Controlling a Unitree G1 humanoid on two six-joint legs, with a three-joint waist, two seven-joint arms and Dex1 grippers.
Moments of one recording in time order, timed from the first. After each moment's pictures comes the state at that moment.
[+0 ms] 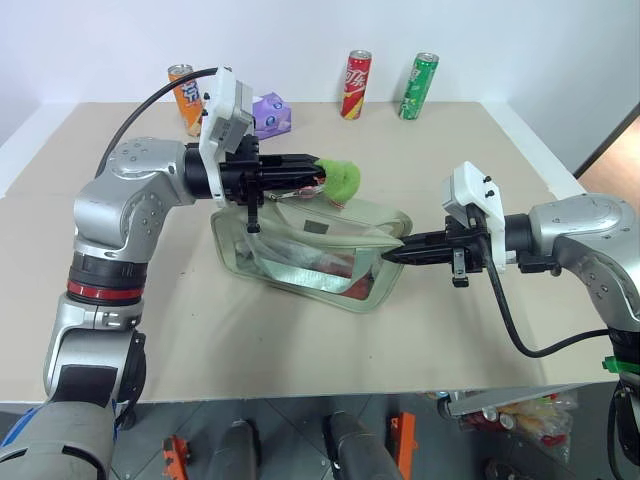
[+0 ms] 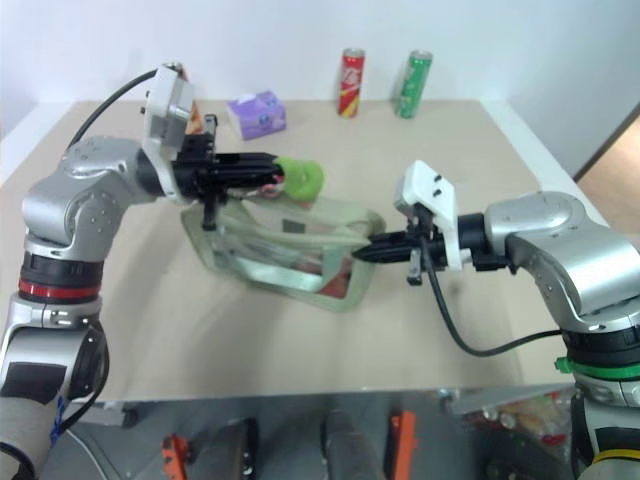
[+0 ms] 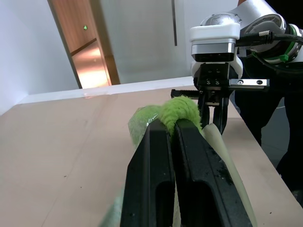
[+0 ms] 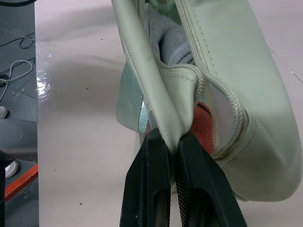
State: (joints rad) left arm -0.98 0.53 -0.02 0.07 -0.57 0.53 -1.22; right arm -0.70 -0.96 0.06 -0.33 0.59 0.87 1.13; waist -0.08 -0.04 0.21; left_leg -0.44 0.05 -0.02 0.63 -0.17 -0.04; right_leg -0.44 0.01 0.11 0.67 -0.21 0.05
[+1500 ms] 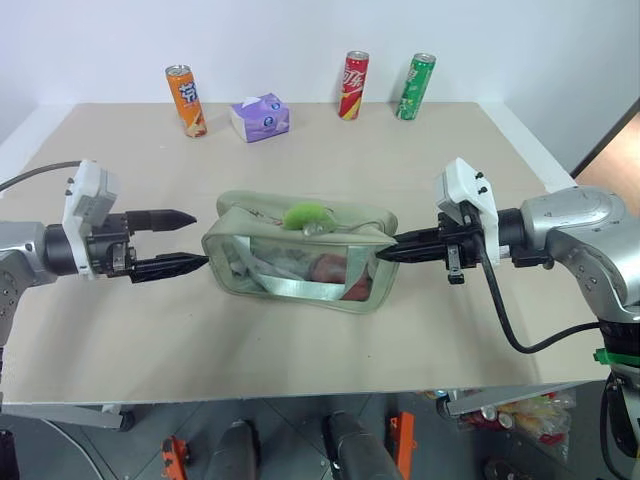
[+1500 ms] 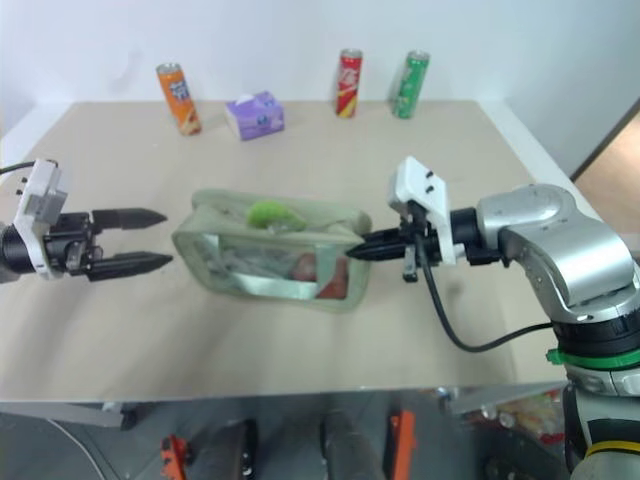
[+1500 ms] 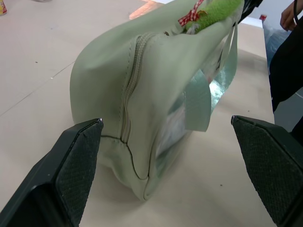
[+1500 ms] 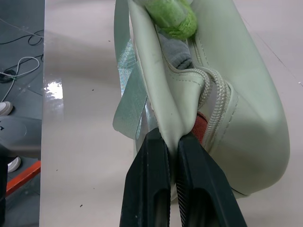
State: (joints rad) left arm -0.43 0.95 0.27 -0.10 -0.72 0.67 -1.25; right arm -0.74 -0.94 0.10 -0.29 0.56 0.83 1.18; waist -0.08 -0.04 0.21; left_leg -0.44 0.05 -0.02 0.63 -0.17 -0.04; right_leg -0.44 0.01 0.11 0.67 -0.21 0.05
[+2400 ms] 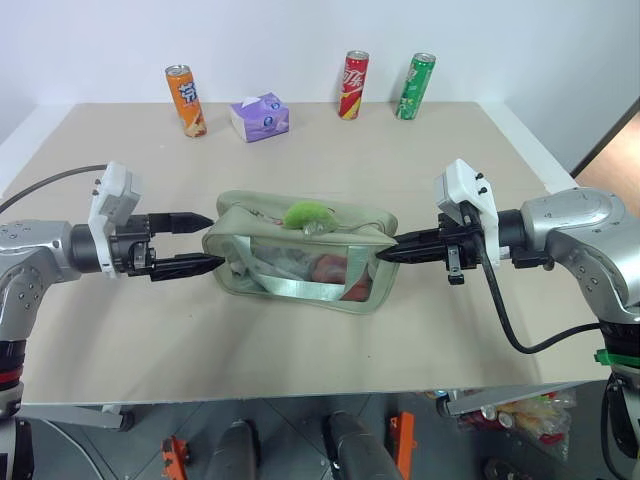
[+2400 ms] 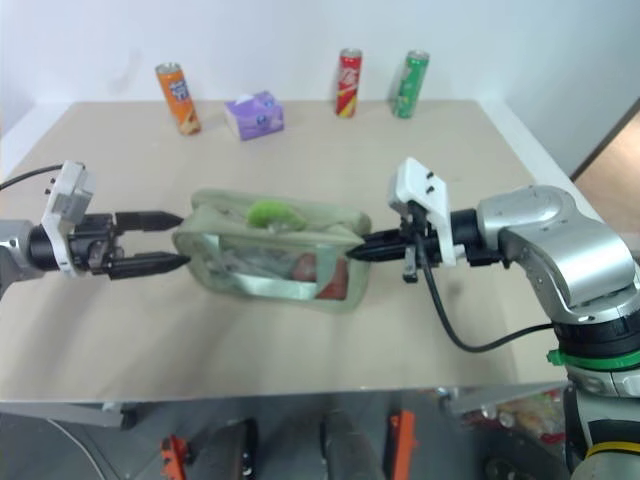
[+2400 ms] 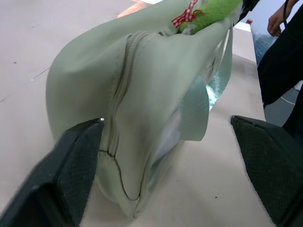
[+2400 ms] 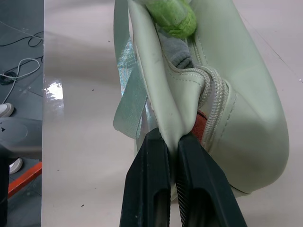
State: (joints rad) left arm -0.48 0.91 0.19 -0.07 -0.72 0.70 -1.25; right arm -0.74 -0.94 0.10 -0.29 0.57 0.85 1.17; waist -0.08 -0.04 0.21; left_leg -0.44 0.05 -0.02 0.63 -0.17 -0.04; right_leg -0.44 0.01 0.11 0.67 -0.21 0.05
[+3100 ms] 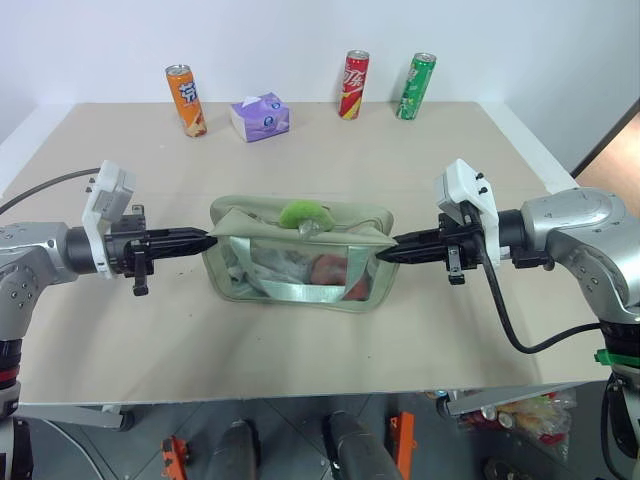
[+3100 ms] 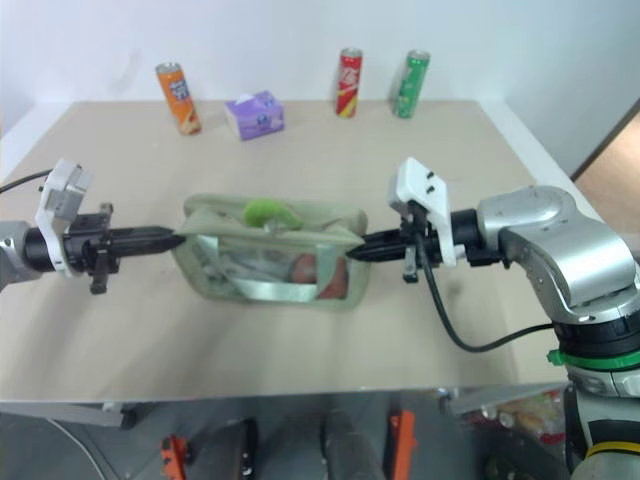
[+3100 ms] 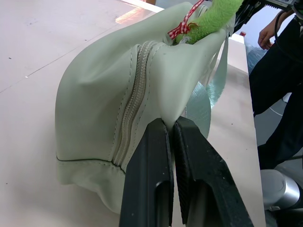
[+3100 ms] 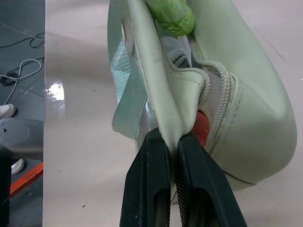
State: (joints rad) left arm -0.48 0.92 0.21 -0.06 -0.75 0.74 -1.25; right arm -0.74 -0.94 0.10 -0.29 0.57 0.85 1.17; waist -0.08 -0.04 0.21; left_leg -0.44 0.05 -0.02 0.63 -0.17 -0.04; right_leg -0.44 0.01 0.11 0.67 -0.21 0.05
